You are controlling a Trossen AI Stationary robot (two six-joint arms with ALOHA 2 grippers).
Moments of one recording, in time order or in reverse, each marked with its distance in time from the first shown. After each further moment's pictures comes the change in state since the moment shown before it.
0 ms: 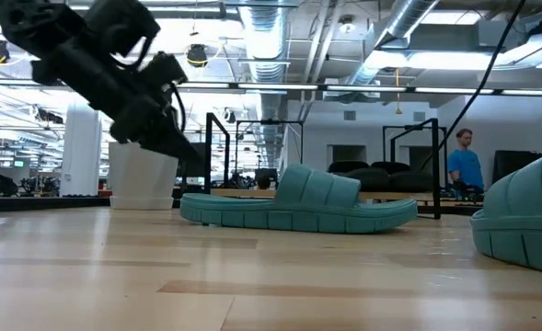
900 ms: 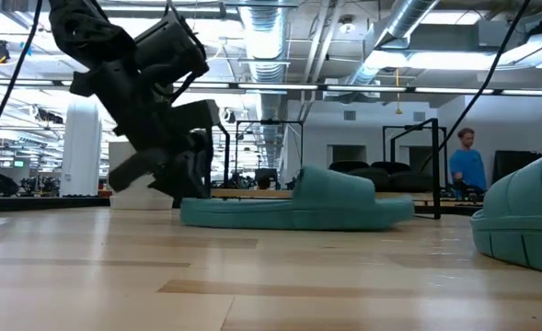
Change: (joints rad) left arm -0.010 0.326 0.224 -0.198 0.098 0.179; right arm 0.051 0.002 0.000 0.070 -0.035 0.055
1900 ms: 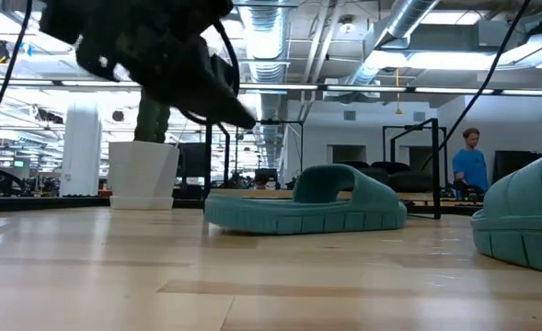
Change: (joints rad) left arm -0.291 -0.002 0.144 0.170 0.034 -0.173; right arm 0.003 0.000 0.000 -0.005 0.004 -0.046
